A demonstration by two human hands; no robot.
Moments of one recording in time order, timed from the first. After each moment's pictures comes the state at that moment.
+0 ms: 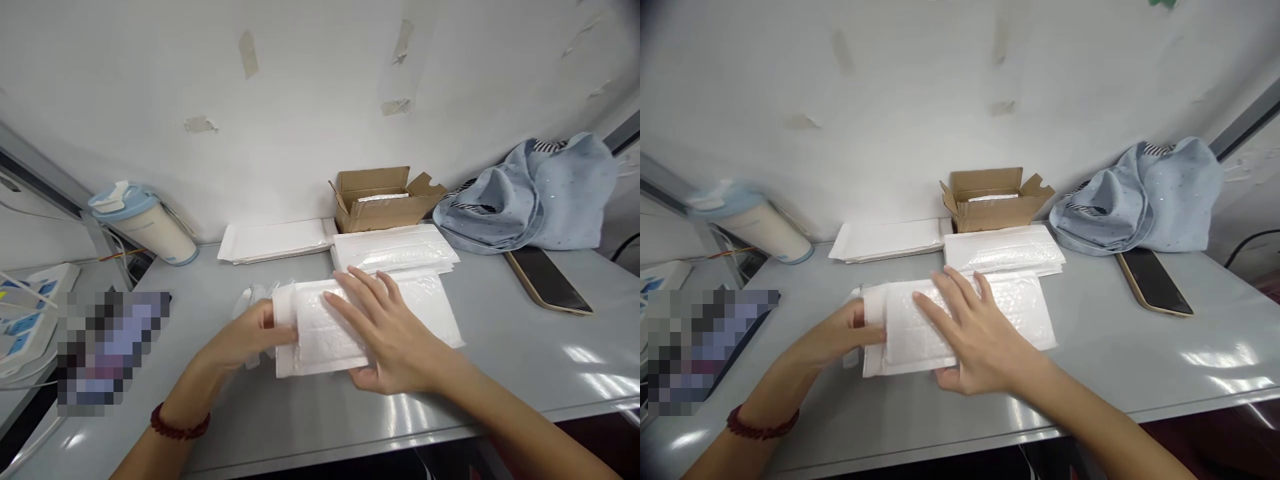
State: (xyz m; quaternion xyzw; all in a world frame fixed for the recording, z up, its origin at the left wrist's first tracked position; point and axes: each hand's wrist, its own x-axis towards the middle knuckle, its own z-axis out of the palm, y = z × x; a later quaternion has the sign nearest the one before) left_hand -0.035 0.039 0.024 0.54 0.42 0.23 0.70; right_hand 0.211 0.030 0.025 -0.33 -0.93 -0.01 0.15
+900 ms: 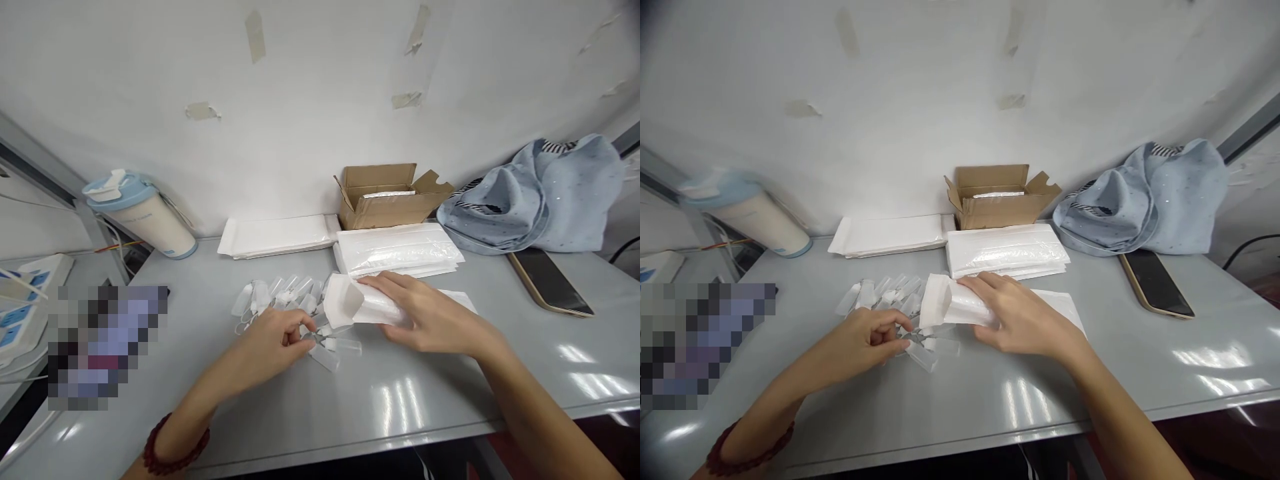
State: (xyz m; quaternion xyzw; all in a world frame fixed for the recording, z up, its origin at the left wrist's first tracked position) left_hand -0.022 0.025 0.026 0.71 0.55 0.10 0.43; right_hand 0.246 0.056 0.037 -0.39 -0.90 0.16 0.11
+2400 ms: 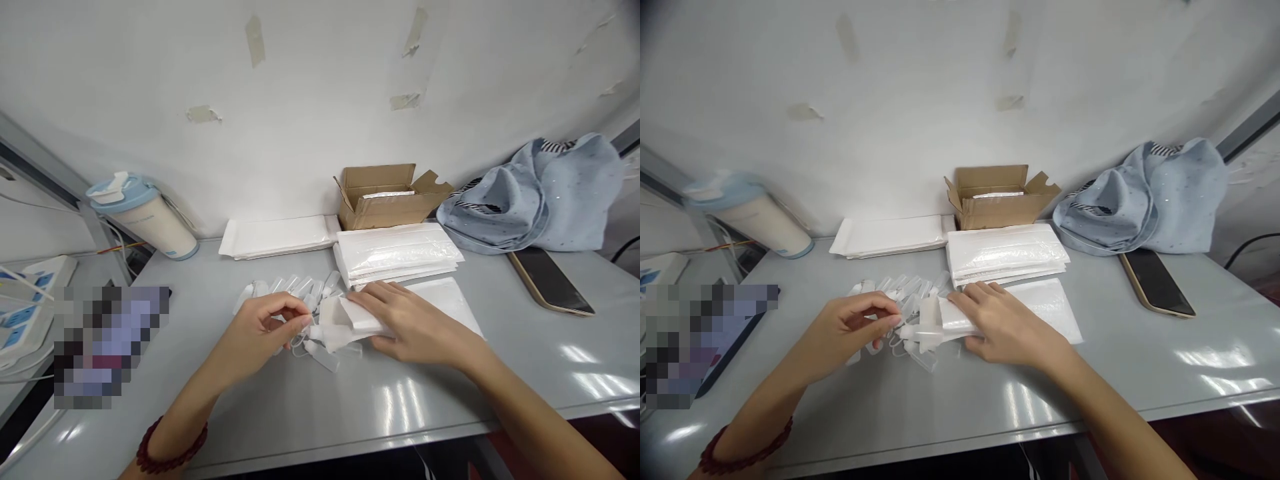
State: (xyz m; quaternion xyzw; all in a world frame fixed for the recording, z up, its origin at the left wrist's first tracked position) left_hand -0.022 0.022 0.044 0.64 0.54 0.28 0.48; right_hand 0.228 0.049 0.031 -0.36 -0.92 0.13 0.04
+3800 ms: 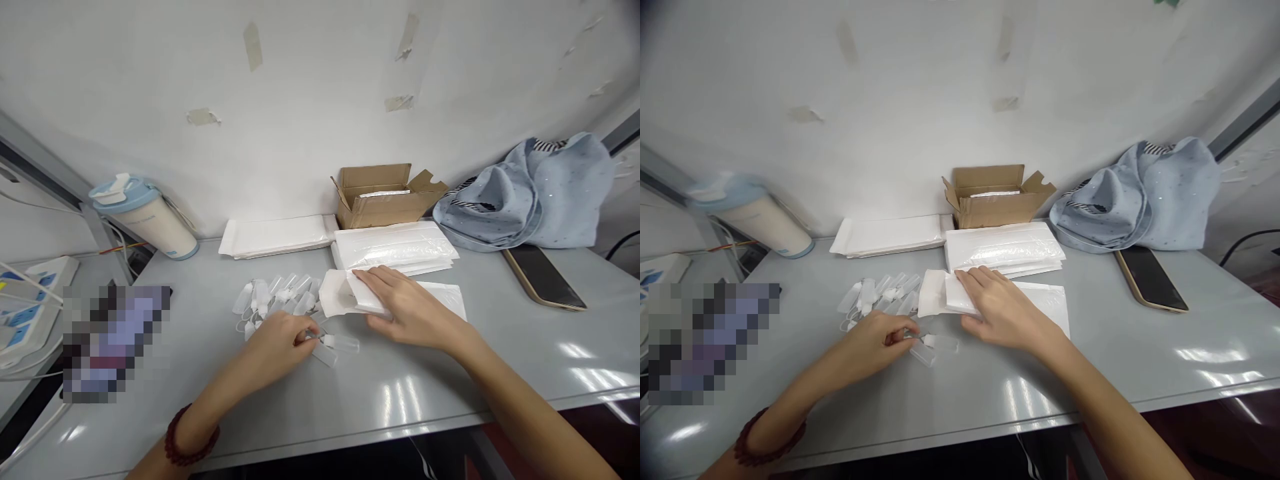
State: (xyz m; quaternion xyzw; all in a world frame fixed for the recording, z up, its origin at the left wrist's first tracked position) left_hand -0.007 0.019 0.018 0.77 0.53 0.09 0.34; right_hand 0.234 0.055 0.022 -0.38 -0.91 0.06 0.14
